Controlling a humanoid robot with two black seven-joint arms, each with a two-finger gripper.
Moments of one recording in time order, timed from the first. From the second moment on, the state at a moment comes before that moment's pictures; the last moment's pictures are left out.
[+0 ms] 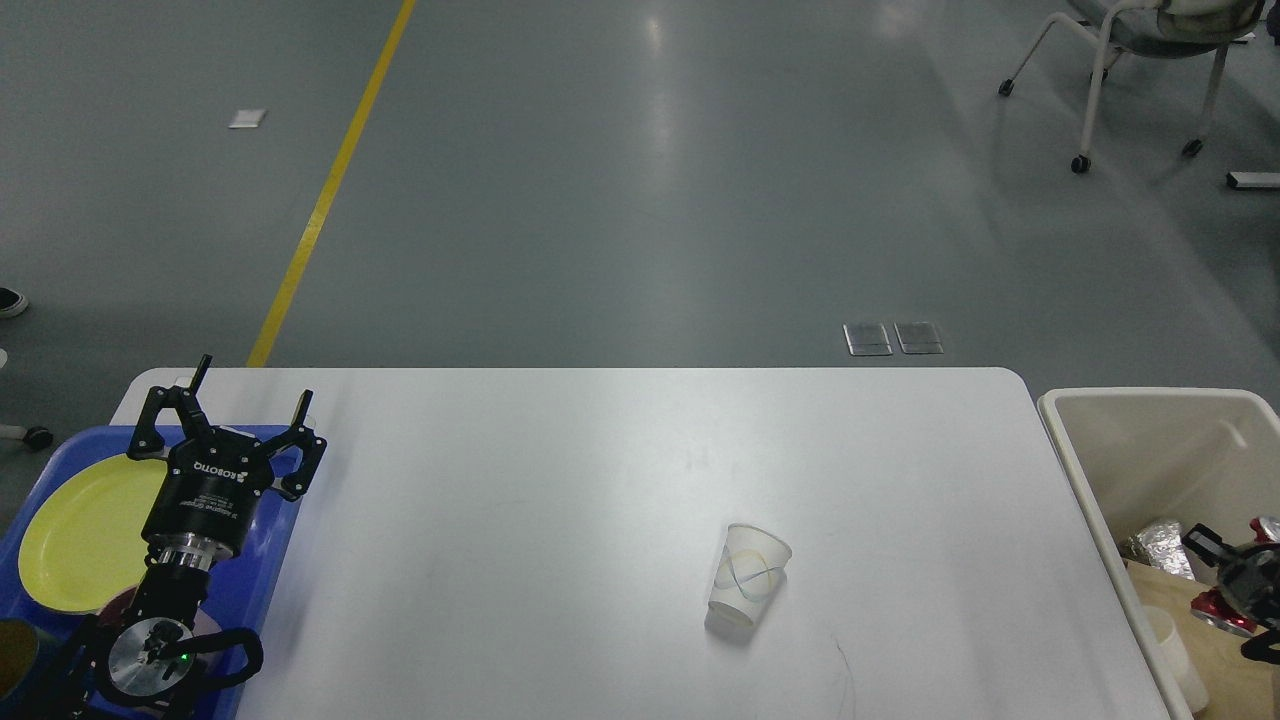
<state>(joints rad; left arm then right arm) -0.19 0.15 -1.53 -0.83 0.28 -0.65 -0.18 0.69 -0.44 -0.96 0.18 0.15 0.08 -0.11</state>
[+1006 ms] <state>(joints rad) -0.19 0.15 -1.53 -0.83 0.28 -0.65 -0.18 0.58 -0.36 -0.96 0.13 0.15 -0.08 -0.12</state>
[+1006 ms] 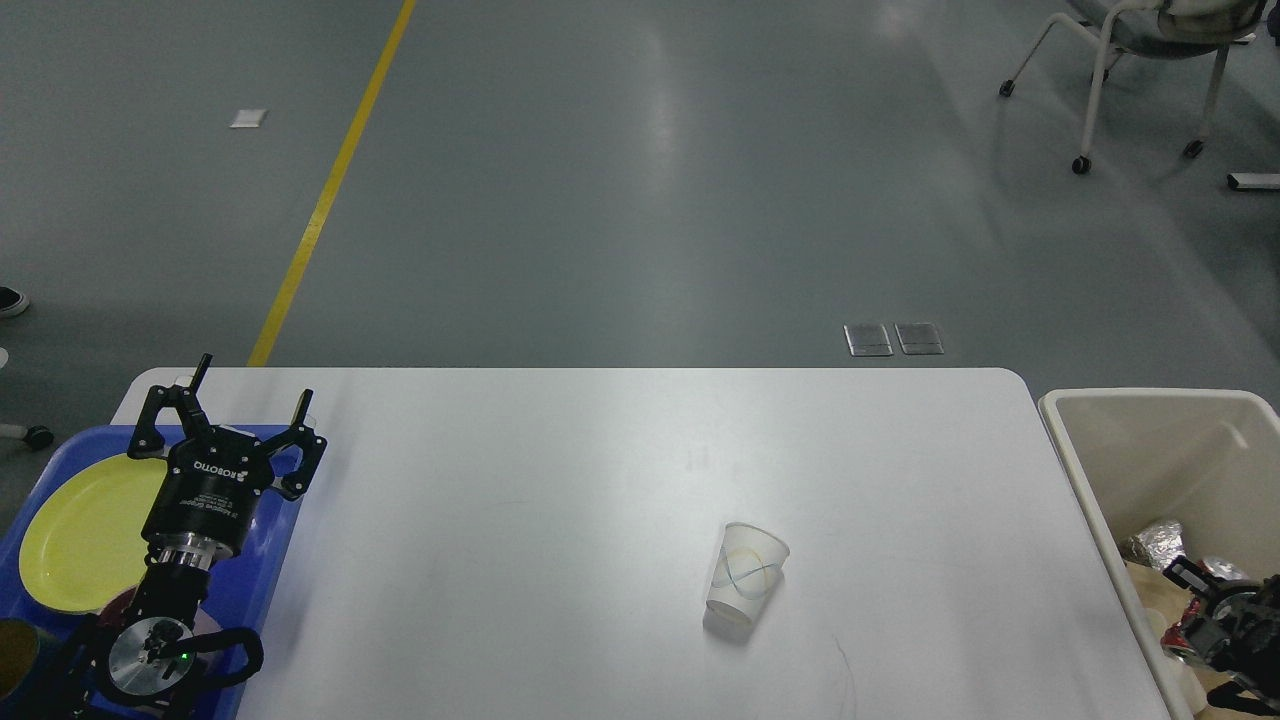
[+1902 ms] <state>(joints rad) -0.19 0.15 -1.53 -0.83 0.28 -0.65 -0.18 1.52 -0.48 -1.29 0.80 0.06 0.36 -0.22</state>
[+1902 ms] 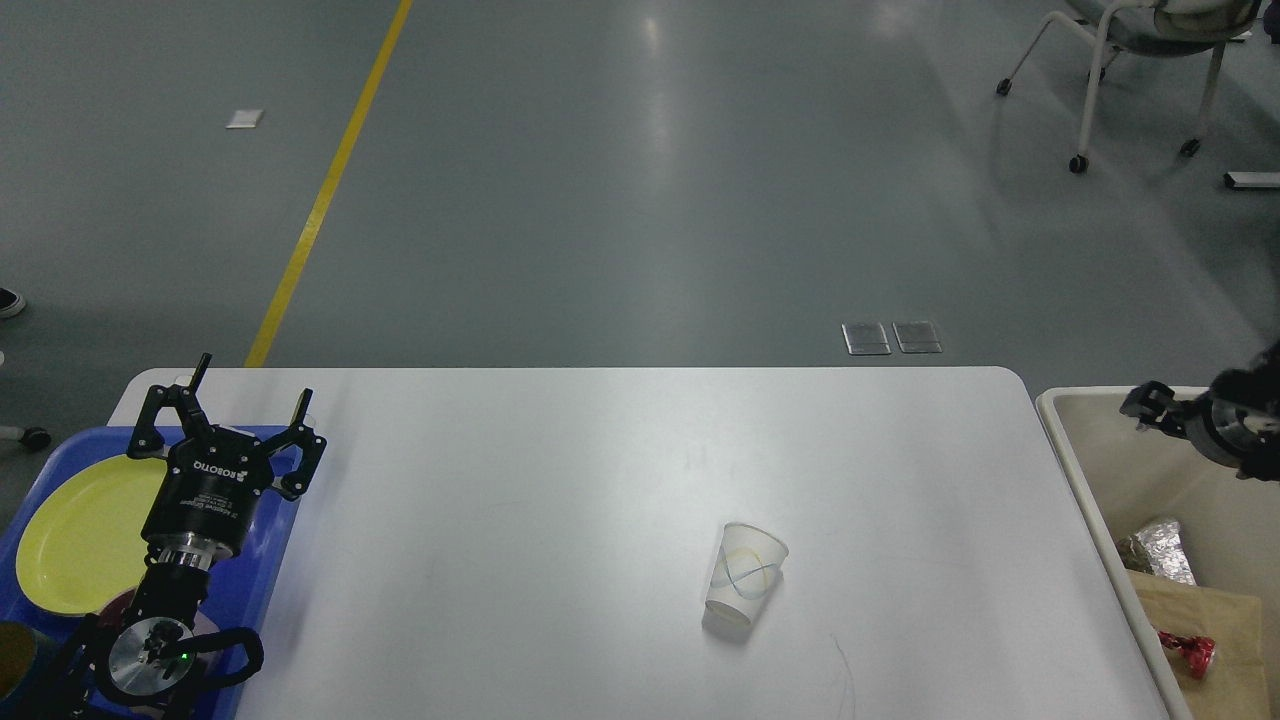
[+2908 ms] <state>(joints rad) -0.19 0.15 -1.53 -0.83 0.28 -0.65 -0.18 2.59 -0.25 -1.34 1.62 0.08 0.81 -0.23</state>
